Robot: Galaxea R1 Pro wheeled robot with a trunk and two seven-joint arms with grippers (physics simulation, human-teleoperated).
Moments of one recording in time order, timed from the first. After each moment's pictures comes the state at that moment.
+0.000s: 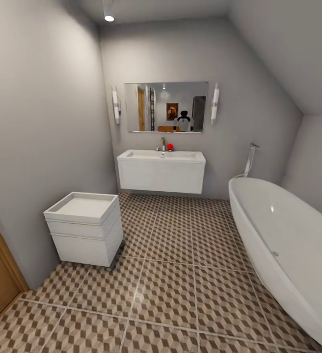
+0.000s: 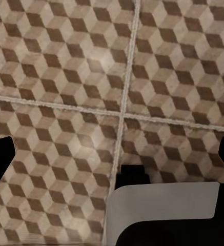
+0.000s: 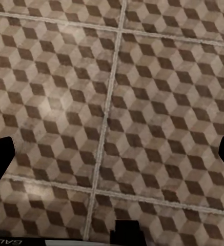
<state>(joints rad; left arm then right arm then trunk) -0.03 0.07 0.00 -0.49 0.00 0.10 0.00 -0.07 -0.01 0.00 -0.43 0.00 -0.11 0.03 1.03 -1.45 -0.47</state>
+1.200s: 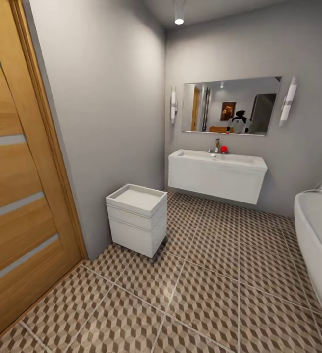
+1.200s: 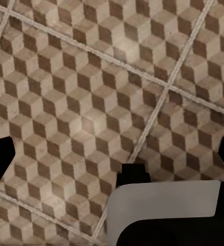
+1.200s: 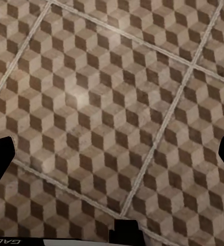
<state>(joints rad) -0.03 0.07 0.00 -0.48 0.00 0.10 0.00 -0.07 -0.01 0.00 -0.43 0.00 -0.12 0.03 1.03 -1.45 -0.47</state>
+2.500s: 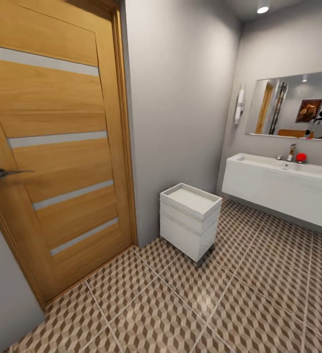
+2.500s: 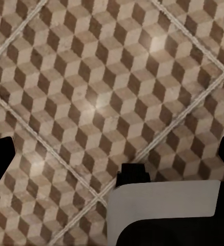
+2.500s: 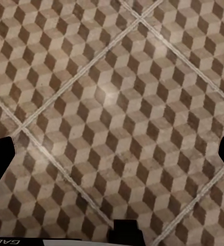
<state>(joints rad) -0.03 0.07 0.00 -0.48 0.00 0.10 0.00 -0.07 -0.01 0.00 -0.43 0.00 -0.12 0.03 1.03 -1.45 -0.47</state>
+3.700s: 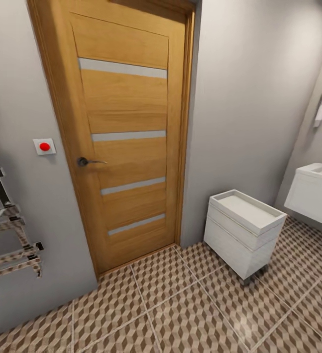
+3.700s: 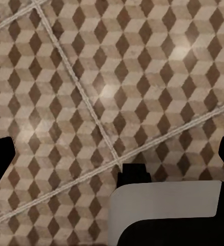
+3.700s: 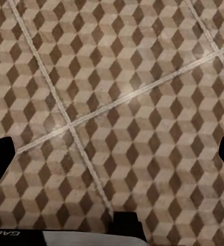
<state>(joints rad) -0.03 0.07 0.00 -0.48 0.00 0.10 0.00 -0.07 -0.01 0.00 -0.41 0.00 -0.12 0.03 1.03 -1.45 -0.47</state>
